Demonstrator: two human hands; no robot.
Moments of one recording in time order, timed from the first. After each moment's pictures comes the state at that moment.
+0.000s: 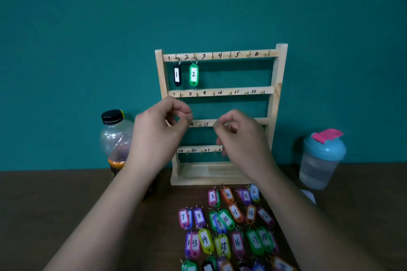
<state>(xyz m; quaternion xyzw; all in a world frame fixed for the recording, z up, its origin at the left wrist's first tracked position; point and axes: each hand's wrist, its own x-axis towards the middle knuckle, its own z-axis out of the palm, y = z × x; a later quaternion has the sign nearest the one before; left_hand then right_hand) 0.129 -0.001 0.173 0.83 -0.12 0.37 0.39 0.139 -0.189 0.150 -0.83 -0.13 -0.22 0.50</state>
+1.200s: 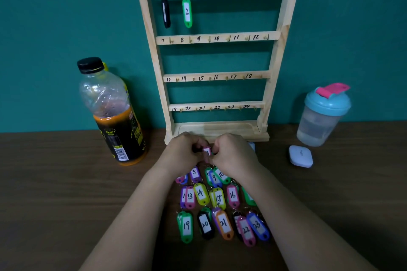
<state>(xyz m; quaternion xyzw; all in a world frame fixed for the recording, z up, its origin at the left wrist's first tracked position) 0.166 -0.019 0.006 0.95 -0.09 0.03 0.28 0.153 -0.186 0.015 -0.97 -0.08 -0.04 0.22</state>
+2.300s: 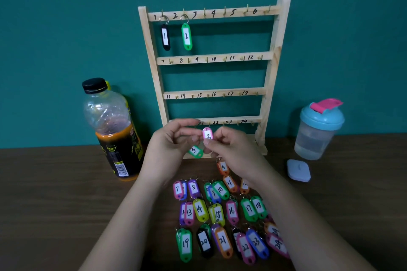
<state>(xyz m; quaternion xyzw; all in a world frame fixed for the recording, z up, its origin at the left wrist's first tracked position) 0.139 -0.014 0.057 0.73 -0.12 0.12 0.67 0.140 -0.202 0.061 -0.81 -0.11 0.00 0.57</state>
